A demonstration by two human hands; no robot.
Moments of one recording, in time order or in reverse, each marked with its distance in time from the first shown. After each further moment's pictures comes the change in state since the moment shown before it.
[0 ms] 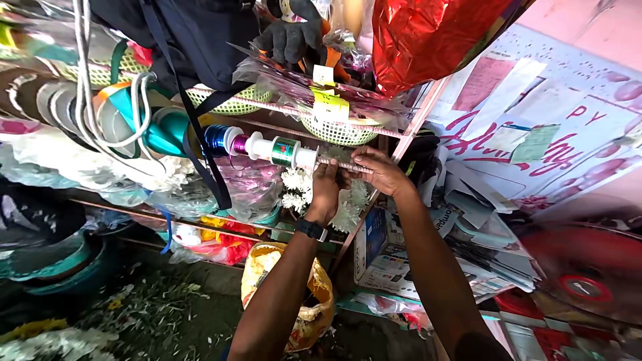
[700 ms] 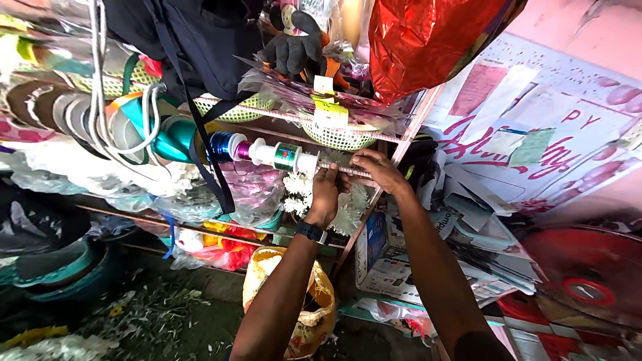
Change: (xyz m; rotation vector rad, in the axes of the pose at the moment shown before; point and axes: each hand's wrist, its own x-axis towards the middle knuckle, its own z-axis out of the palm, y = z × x) left_hand 0.004 0.004 0.001 -0.028 0.036 -0.041; right_hand 0.008 -0.006 -0.005 -0.505 0.068 -0.117
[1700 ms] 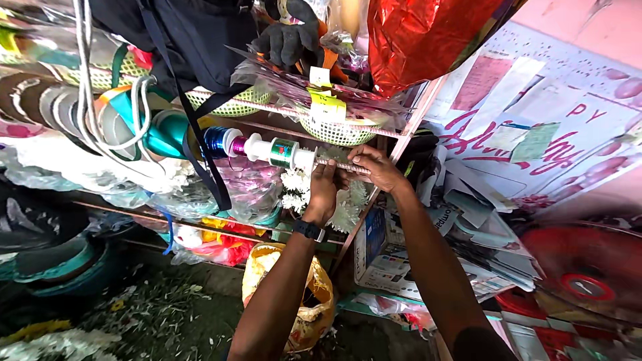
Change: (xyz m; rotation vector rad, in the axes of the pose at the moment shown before) left_hand -0.003 -0.002 -0.001 0.023 -0.031 0.016; right_hand -0.001 0.015 0.000 0.308 -0.109 -0.061
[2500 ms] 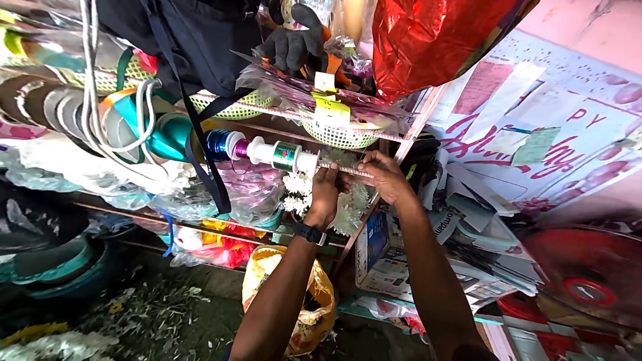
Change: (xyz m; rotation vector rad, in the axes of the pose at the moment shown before) left_hand 0.003 -0.001 -0.004 -0.009 -0.013 0.023; right_hand -0.024 -0.028 0.033 -0.031 0.369 0.175
